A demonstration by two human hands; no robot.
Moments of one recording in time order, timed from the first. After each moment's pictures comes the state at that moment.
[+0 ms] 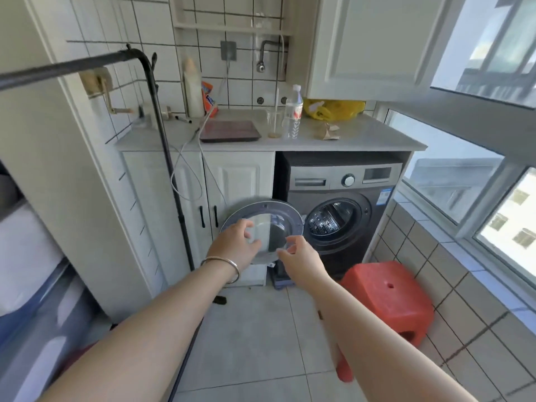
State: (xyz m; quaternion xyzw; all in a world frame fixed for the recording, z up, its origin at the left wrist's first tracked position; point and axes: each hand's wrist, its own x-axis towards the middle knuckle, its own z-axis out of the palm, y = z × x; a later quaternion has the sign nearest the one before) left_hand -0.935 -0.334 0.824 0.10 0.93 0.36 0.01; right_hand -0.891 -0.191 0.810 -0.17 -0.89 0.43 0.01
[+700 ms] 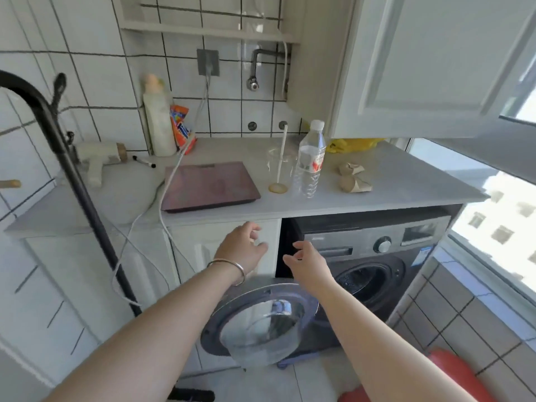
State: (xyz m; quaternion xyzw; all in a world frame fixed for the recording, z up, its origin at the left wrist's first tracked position) left_hand -1.353 -0.256 0.842 0.14 0.91 0.39 0.03; right_hand -1.300 -0.113 0.820 -0.19 -0.88 0.42 0.02
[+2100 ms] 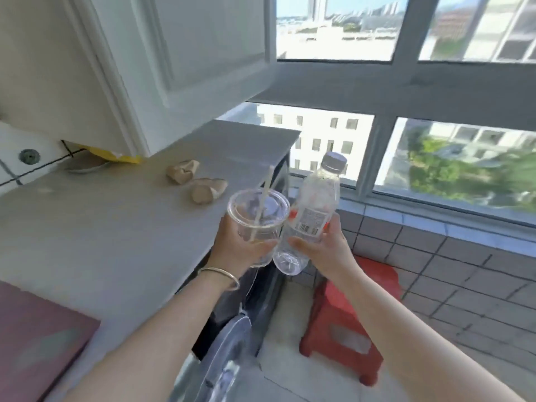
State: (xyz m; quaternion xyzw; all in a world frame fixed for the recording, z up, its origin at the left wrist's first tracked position) left_hand -1.476 -0.034 0.834 0.51 0.63 0.51 0.28; right_hand -1.305 0.017 0.834 -0.49 -0.61 0.51 0.36
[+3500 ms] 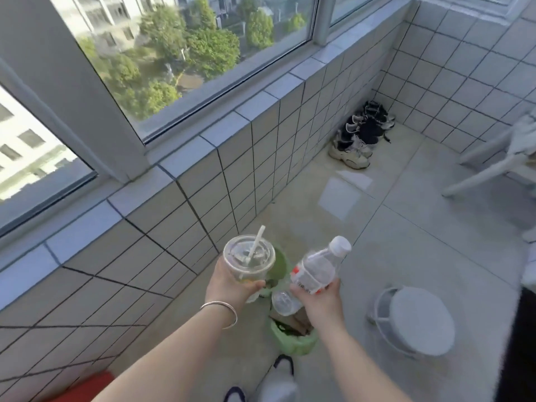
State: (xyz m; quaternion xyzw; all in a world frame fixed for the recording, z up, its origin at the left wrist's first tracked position) left_hand -0.473 0.171 0.559 0.72 0.46 0.00 0.52; right_hand -0.394 0.013 0.553 -0.79 0.08 0.29 0.53
